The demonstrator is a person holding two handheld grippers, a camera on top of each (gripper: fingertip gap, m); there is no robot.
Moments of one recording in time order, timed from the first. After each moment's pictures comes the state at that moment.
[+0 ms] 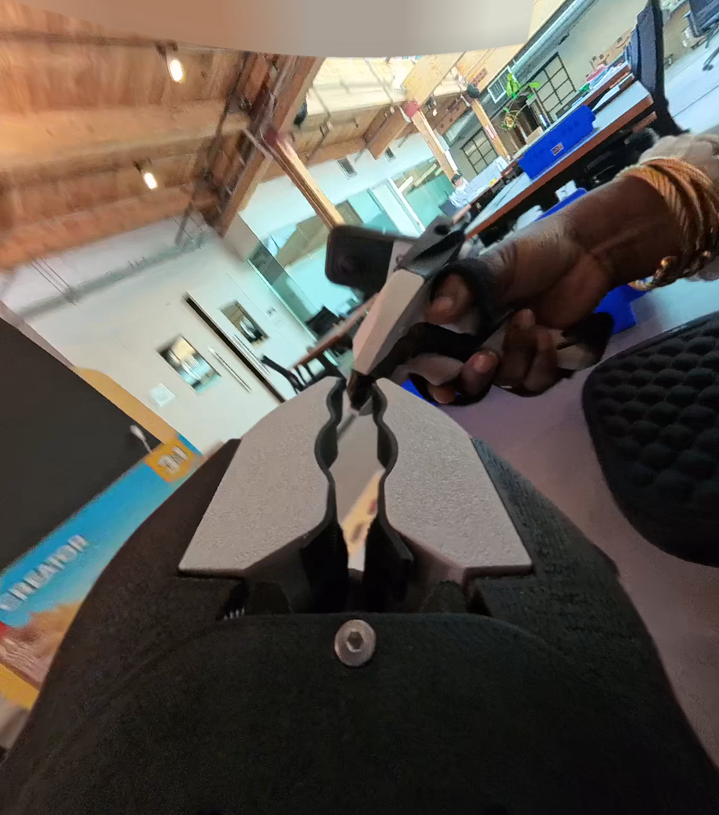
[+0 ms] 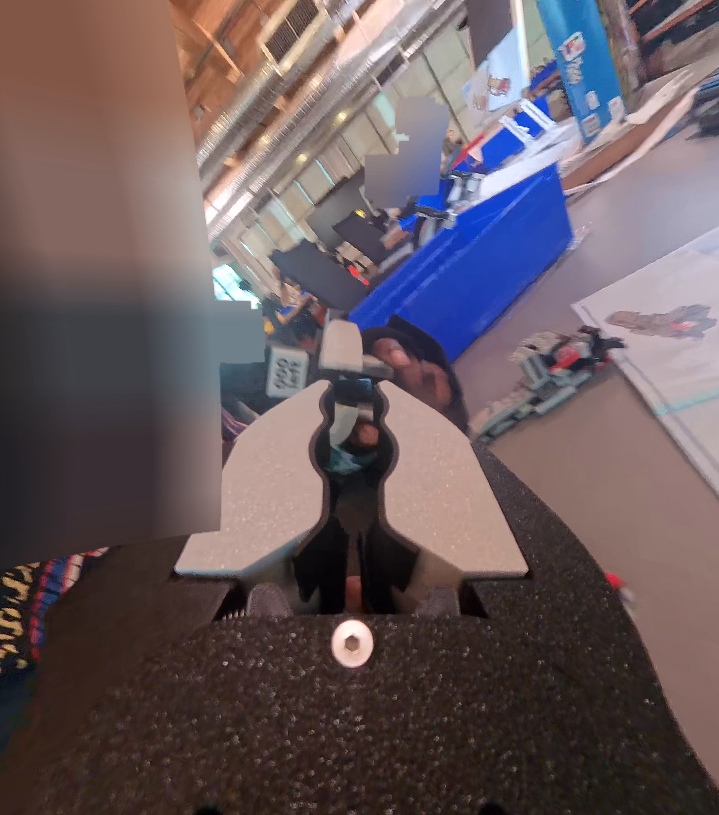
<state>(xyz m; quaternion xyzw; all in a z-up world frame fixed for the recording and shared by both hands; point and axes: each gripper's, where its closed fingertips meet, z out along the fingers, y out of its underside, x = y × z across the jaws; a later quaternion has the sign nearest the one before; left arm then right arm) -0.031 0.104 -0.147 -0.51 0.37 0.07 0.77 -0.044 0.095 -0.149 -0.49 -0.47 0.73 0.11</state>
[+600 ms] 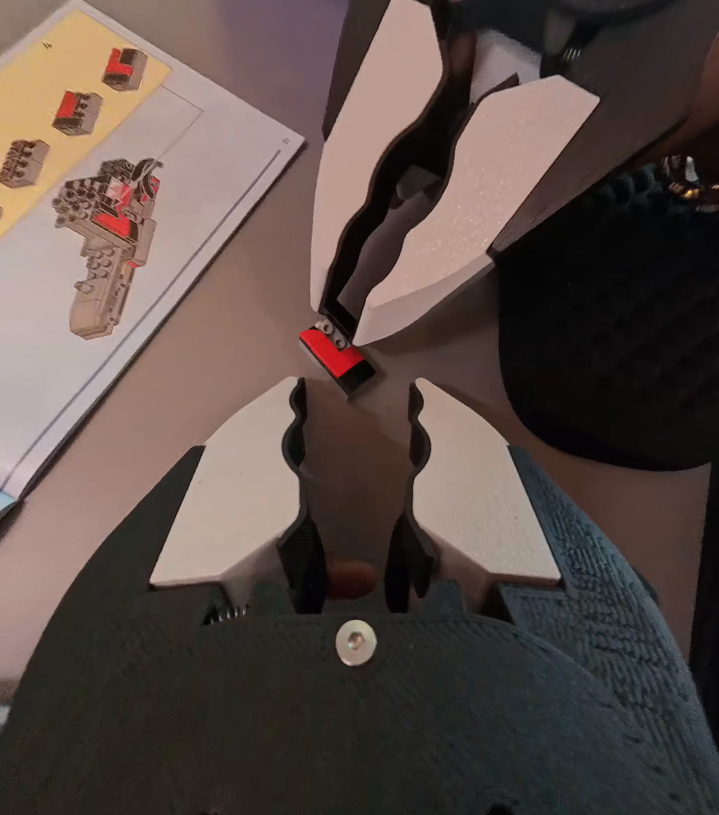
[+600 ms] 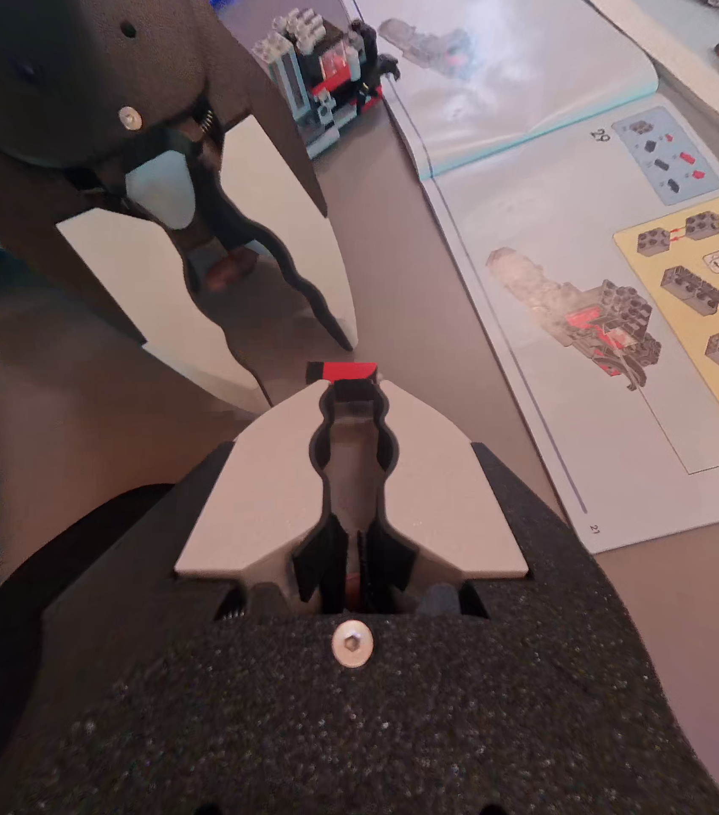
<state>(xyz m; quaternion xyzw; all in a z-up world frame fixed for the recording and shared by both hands) -0.034 0.123 -0.297 -0.89 0.26 -0.20 0.33 -0.038 0.145 -0.287 -0.61 -0.66 0.38 0.21</state>
